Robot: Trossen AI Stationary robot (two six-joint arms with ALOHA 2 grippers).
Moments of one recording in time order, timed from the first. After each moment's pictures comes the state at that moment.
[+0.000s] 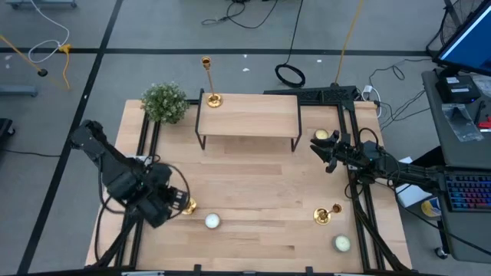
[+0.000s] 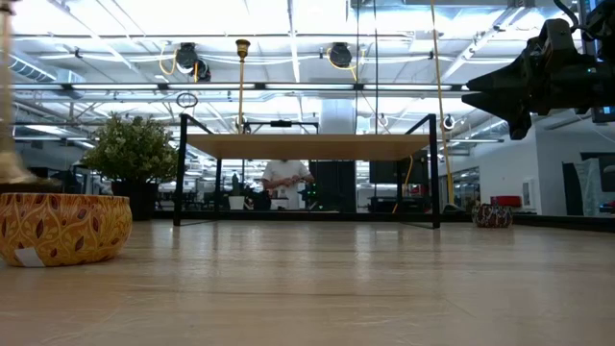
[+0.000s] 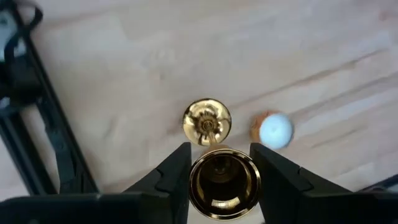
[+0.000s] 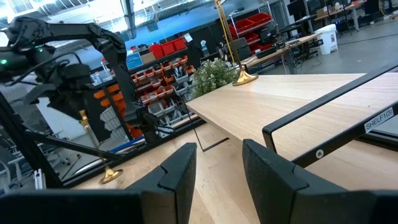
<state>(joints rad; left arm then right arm) -0.71 1.39 1.45 -1.57 -0.27 -1.97 -0.21 0.00 0.02 0.08 0.10 0.38</state>
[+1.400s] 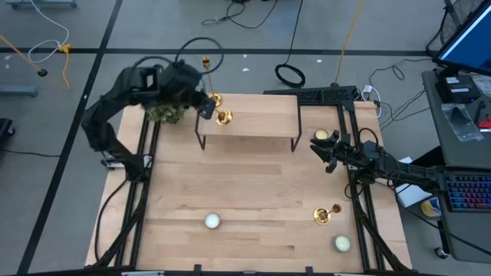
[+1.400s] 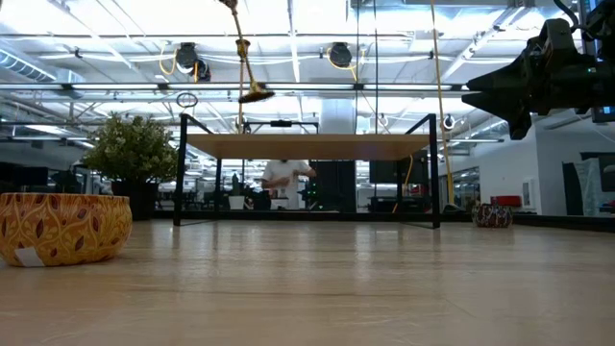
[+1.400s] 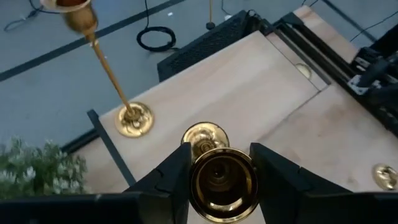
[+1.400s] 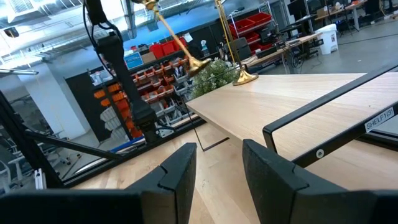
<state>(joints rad) 0.26 1.60 2.20 -1.45 -0.33 -0.58 -0.21 0.01 0.02 0.08 0.10 0.38</state>
